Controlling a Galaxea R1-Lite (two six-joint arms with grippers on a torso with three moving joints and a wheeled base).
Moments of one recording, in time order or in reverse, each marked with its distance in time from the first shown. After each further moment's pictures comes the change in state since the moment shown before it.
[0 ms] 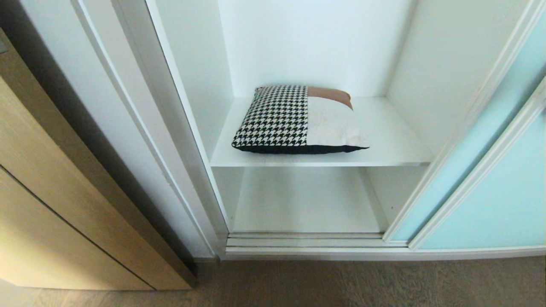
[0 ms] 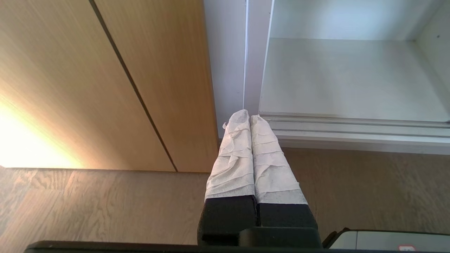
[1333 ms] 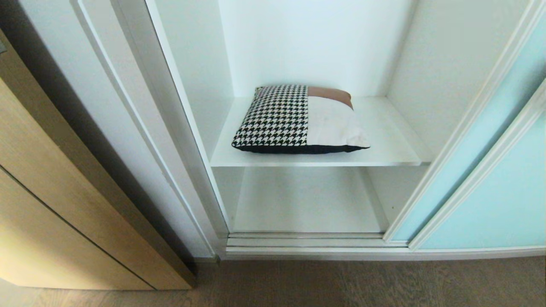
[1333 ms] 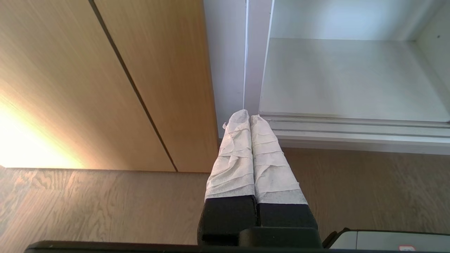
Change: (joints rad) left arm 0.000 0.000 0.000 0.000 0.000 0.000; right arm -0.125 -0.214 0.165 0.201 0.312 -0.177
